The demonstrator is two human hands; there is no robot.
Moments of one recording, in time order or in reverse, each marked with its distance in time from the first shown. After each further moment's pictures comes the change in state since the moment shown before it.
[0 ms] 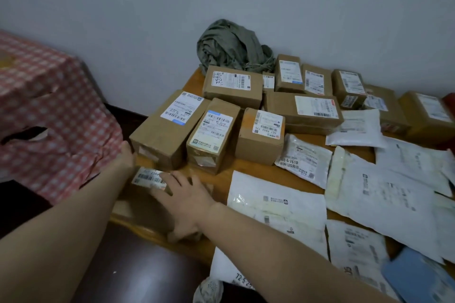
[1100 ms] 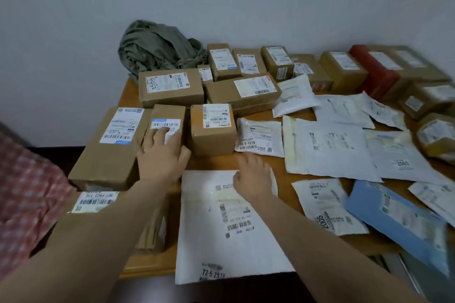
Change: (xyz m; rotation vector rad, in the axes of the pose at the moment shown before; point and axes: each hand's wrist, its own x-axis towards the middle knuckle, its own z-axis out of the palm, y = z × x) left_hand -0.097 0.050 0.092 0.805 -0.022 1.139; right_hand -0.112 0.095 0.045 0.296 0.341 1.082
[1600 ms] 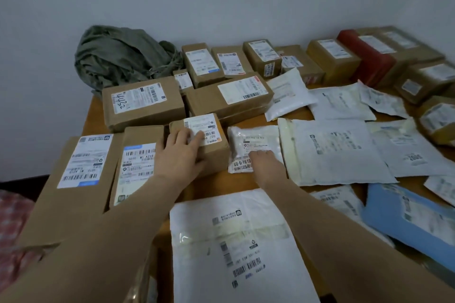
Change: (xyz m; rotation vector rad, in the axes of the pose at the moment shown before) left_hand 0.091 0.042 0.038 0.185 -0.103 0.382; right_hand 0.090 0.053 0.005 -0.097 -0.173 0.159
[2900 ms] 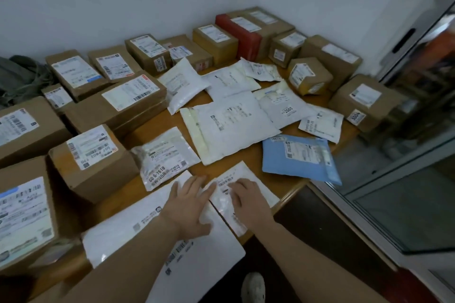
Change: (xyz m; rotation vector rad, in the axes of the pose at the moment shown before) left_hand -0.064 0.148 0.044 0.044 -0.520 0.727; right_hand -0.171 0.094 0.059 0.440 0.245 0.274
